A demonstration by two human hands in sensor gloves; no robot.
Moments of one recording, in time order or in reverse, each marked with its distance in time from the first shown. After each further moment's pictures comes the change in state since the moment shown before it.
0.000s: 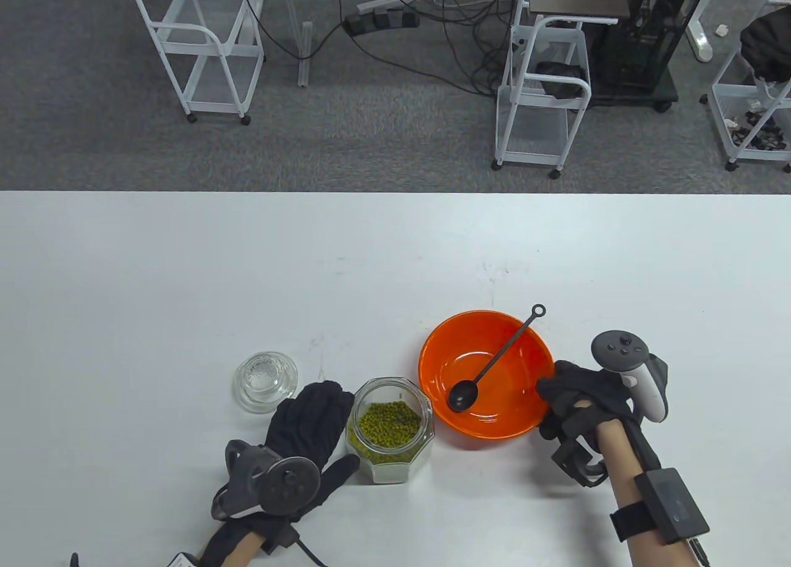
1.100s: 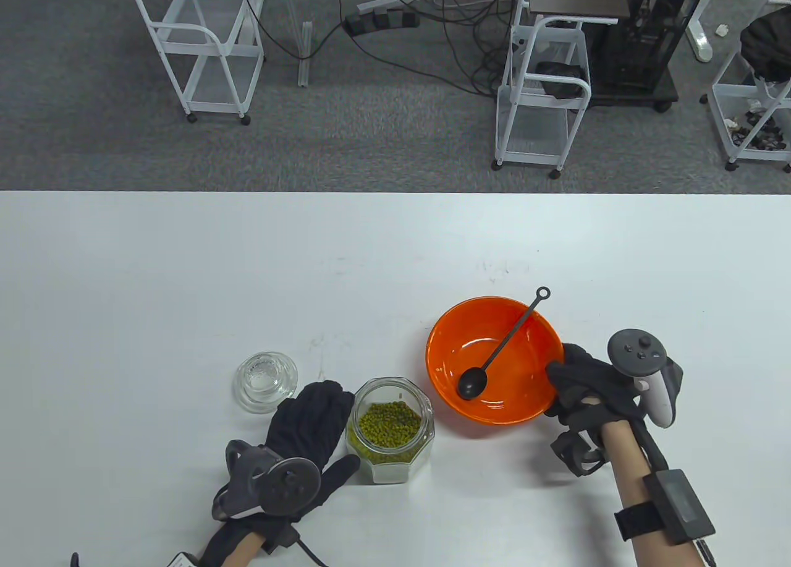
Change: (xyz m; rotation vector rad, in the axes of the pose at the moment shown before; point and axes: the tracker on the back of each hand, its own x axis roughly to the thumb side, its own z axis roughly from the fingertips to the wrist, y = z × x) left_hand 0.000 0.000 0.000 0.002 0.000 -0.002; right_hand 0.003 -0.011 0.003 -0.154 -0.136 -0.037
